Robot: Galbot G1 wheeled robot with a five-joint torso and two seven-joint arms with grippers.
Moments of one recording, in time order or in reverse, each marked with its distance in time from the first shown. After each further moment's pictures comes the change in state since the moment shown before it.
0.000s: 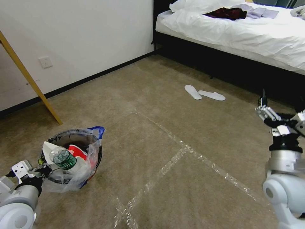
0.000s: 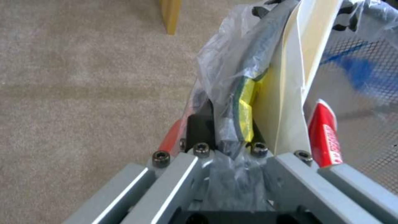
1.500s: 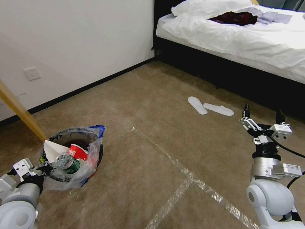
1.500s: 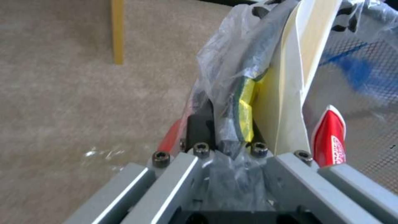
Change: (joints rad) left arm -0.004 0.007 0.003 -0.003 -0.005 -0.004 0.003; right arm -0.070 0.141 -0.077 -0.056 -0.149 0.037 0.027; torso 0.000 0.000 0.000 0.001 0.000
